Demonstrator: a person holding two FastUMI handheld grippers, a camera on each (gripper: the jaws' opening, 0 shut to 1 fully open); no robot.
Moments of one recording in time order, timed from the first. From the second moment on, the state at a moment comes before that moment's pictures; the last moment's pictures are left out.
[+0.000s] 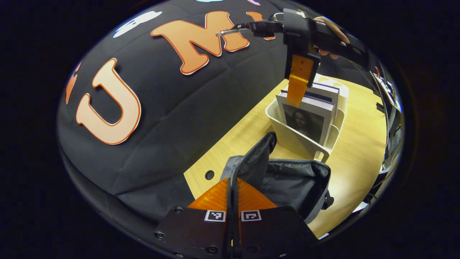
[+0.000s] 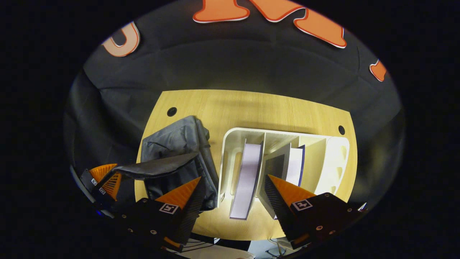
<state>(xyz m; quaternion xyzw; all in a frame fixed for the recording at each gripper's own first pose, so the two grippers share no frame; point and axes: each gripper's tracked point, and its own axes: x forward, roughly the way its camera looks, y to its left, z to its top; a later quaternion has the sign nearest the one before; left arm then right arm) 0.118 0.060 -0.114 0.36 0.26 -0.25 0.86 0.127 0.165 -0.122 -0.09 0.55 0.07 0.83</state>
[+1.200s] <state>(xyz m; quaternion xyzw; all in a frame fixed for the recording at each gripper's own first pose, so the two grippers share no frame) 0.129 0.062 -0.120 0.34 0.27 -0.31 0.84 0.119 0.174 -0.096 -0.05 0.53 -0.01 0.85</state>
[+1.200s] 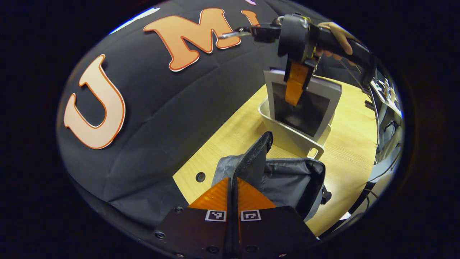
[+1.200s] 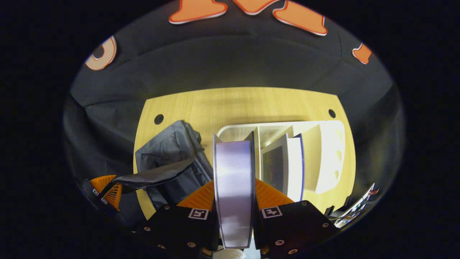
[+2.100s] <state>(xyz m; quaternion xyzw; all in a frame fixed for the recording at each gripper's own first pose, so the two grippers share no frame) 0.133 0.057 -0.111 0.39 0.26 -0.36 0.81 -0.077 0.169 -0.075 0.39 0.36 0.01 0.85</state>
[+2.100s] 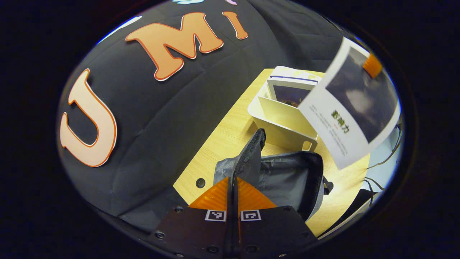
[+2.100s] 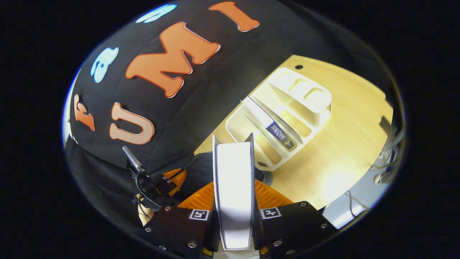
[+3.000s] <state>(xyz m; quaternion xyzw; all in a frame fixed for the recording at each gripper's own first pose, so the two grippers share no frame) 0.111 0.032 -0.094 0.40 0.25 -0.37 0.80 0.036 0.302 -0.248 0.61 0.31 -0.01 0.73</state>
